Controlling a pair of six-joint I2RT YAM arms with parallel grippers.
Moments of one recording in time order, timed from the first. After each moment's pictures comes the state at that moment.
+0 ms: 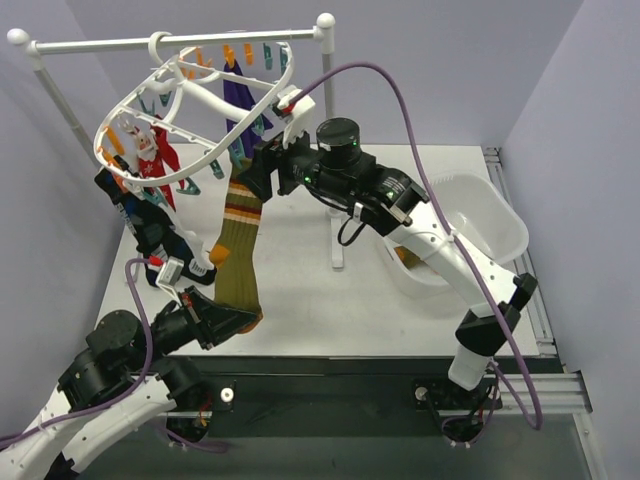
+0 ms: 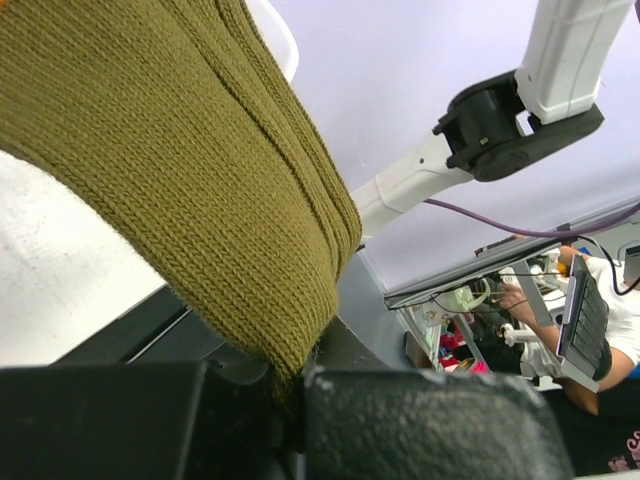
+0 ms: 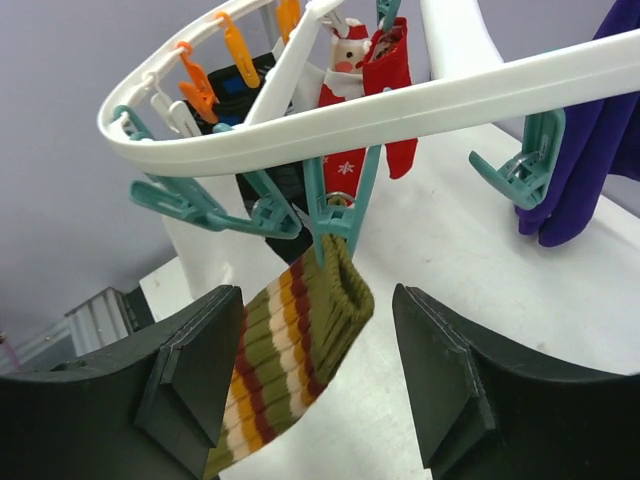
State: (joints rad) left arm -0.90 0.21 0.72 -0.52 0.11 -0.93; right arm 0.92 1.72 2.05 -0.44 -0.08 0.17
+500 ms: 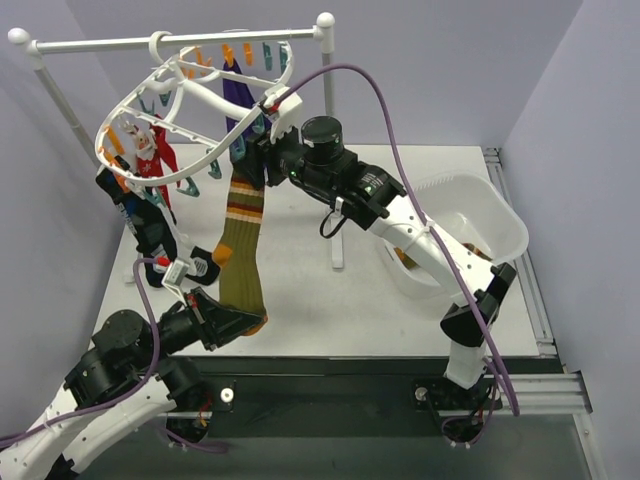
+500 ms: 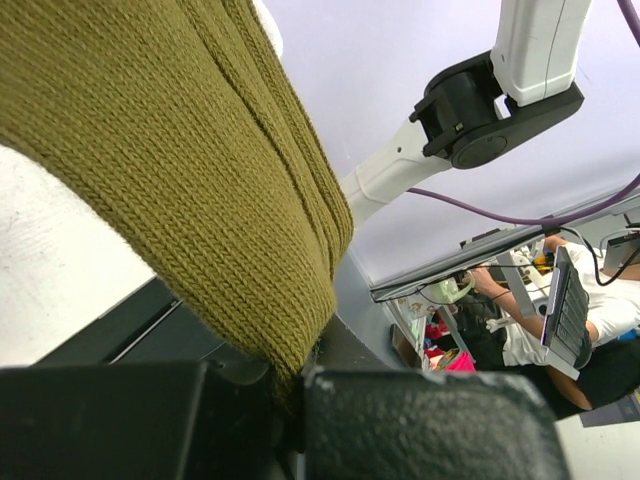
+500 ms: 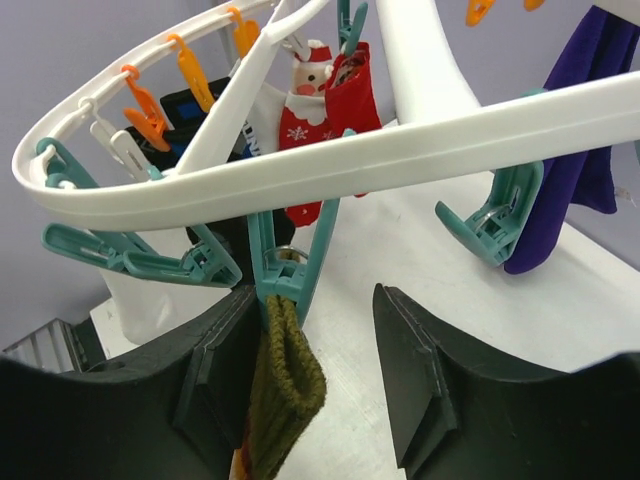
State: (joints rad) left arm -0.90 0.21 0.69 -0.47 0.15 -0.96; right arm 0.90 1.83 2.09 -0.36 -0.04 0.10
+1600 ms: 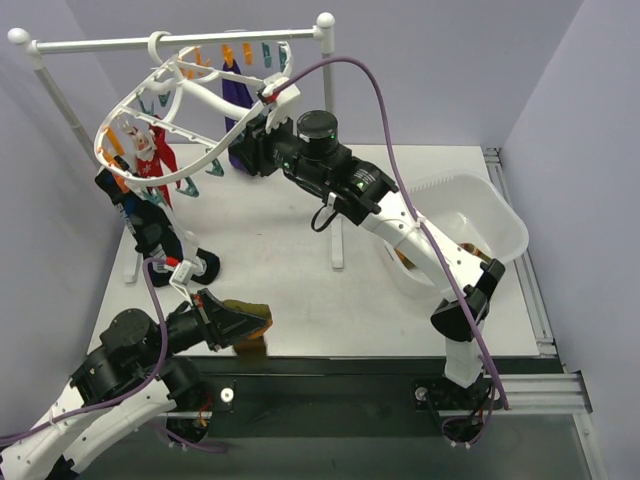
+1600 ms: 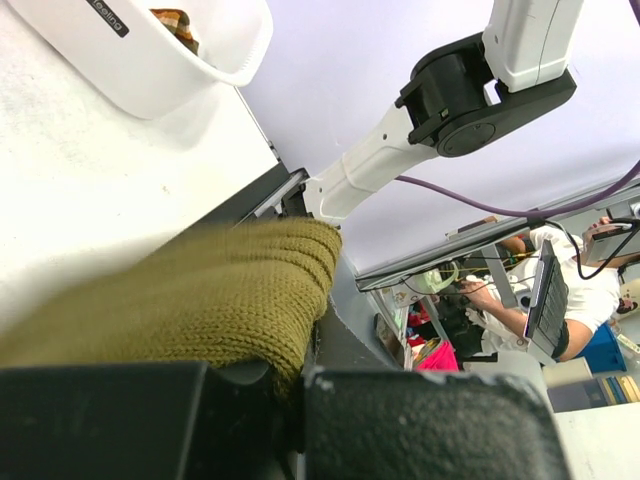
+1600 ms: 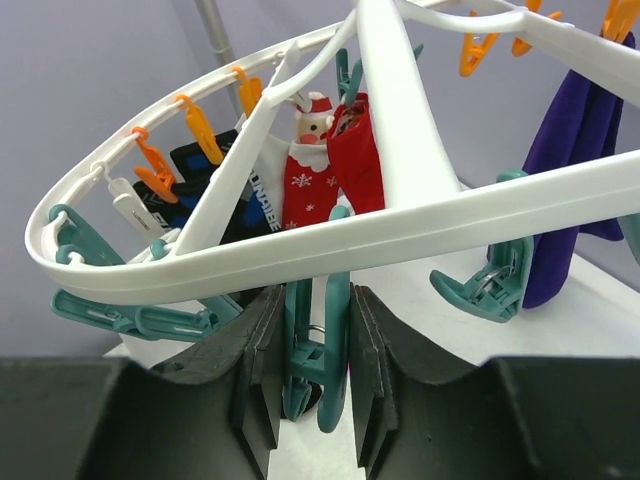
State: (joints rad) left arm -0.90 0.21 0.65 -0.43 0.18 -1.01; right arm 0.90 1.90 2.17 -0.28 -0.03 0.14
